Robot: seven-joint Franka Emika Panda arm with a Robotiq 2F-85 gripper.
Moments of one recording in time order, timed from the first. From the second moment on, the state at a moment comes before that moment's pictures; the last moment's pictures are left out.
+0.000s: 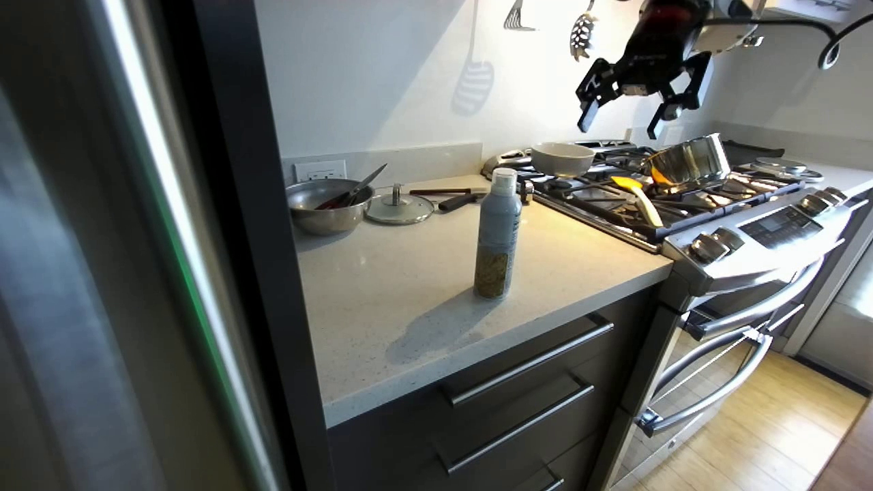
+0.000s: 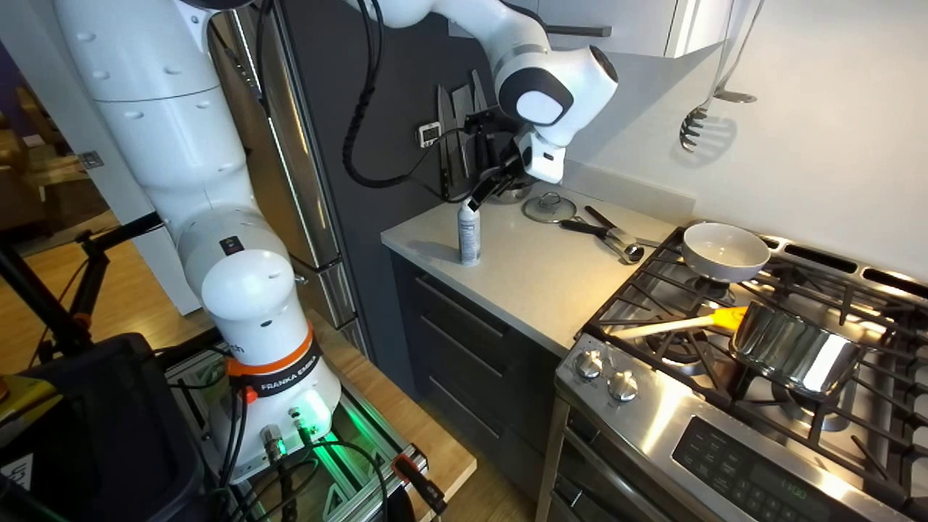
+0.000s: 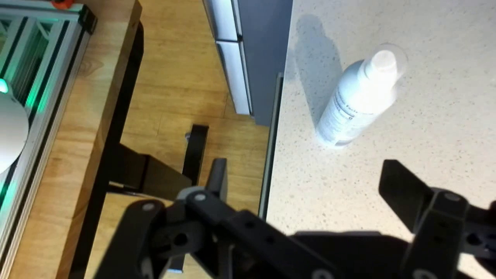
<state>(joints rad) -0.12 0.00 -0.24 -2.18 0.52 1.78 0.86</state>
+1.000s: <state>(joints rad) -0.12 -0.27 0.00 -2.30 -0.07 2.20 0.99</state>
